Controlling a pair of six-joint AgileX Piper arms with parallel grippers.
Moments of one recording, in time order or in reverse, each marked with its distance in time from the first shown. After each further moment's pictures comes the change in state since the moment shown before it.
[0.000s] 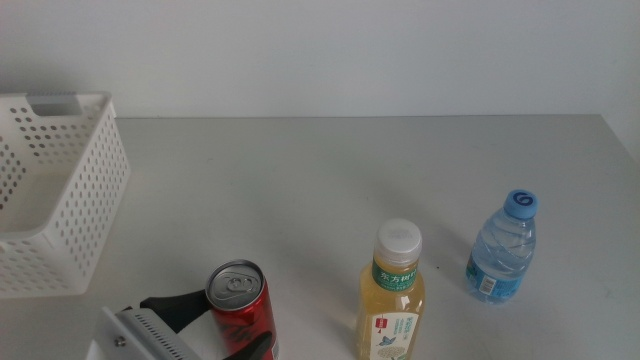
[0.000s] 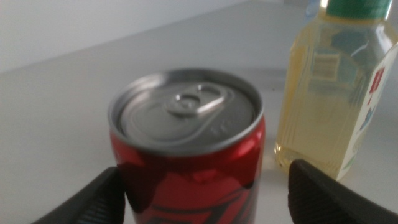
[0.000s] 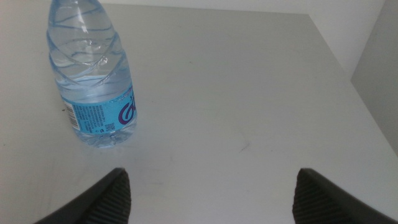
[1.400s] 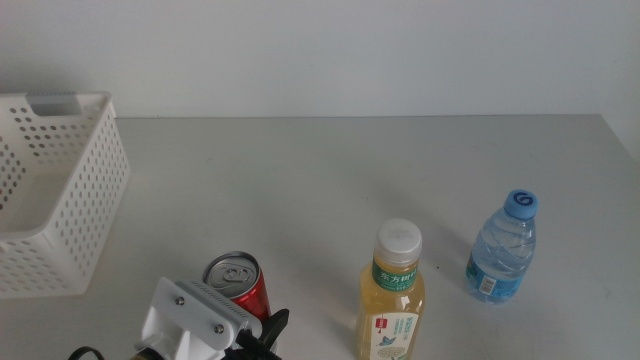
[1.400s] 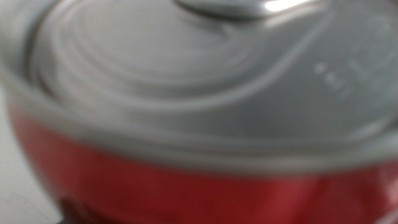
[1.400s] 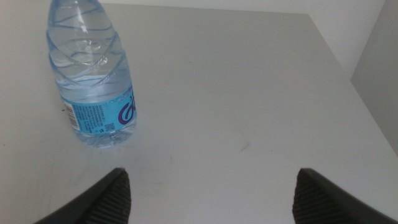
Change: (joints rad) left arm 0.000 0.318 -0.149 -0.057 -0.010 -0.074; right arm 0.000 0.000 0.000 0.000 -0.001 0.000
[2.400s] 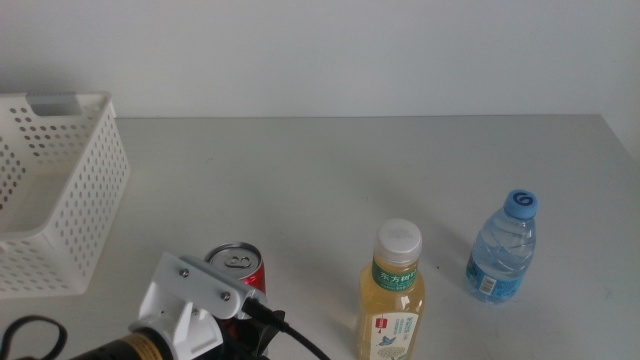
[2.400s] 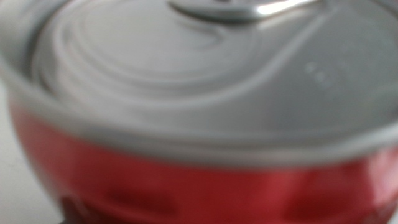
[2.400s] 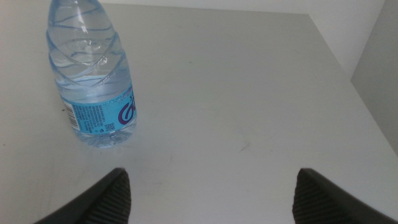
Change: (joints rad) left arm 0.000 -0.263 -0.080 0.030 0.476 -0.106; right arm 0.000 0.000 0.000 0.000 0.000 0.000
